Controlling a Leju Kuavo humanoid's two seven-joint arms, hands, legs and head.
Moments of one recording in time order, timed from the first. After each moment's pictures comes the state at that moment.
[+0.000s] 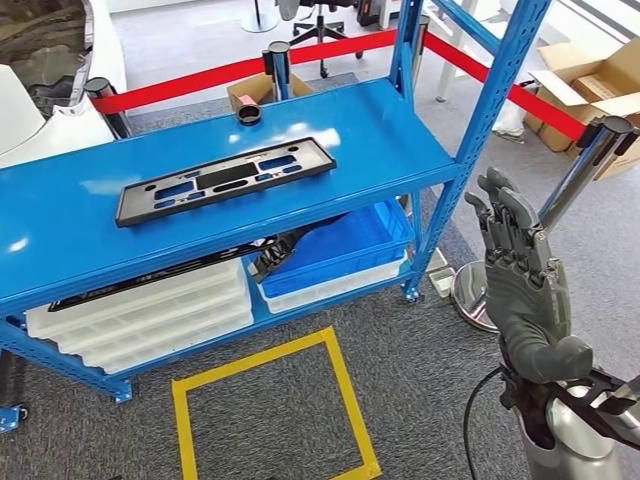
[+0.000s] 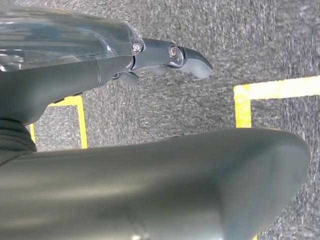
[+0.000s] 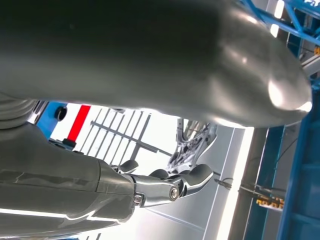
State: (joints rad) left arm -0.09 0.08 -1.29 -0.11 1.52 0.15 -0.34; right arm -0.13 -0.15 0.15 -2.09 0.07 0.27 -0.47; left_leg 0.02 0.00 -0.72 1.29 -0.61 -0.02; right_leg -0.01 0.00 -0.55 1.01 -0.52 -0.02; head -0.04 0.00
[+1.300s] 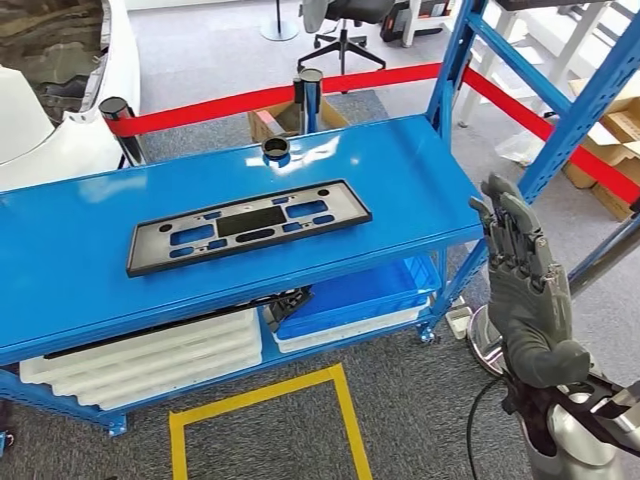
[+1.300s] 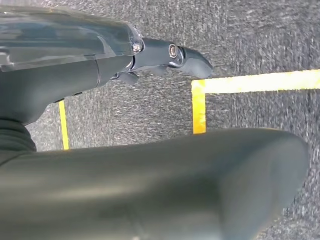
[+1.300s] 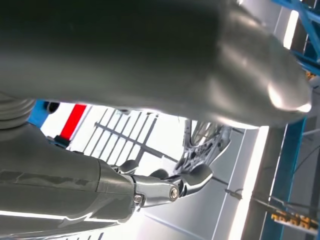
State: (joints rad) left arm -0.09 0.08 -1.29 -0.11 1.52 0.14 -0.36; right arm -0.10 -0.17 0.14 -2.10 0.08 0.23 -0.47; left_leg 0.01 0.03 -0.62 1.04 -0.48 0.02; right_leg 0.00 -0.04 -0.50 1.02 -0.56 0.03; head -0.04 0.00
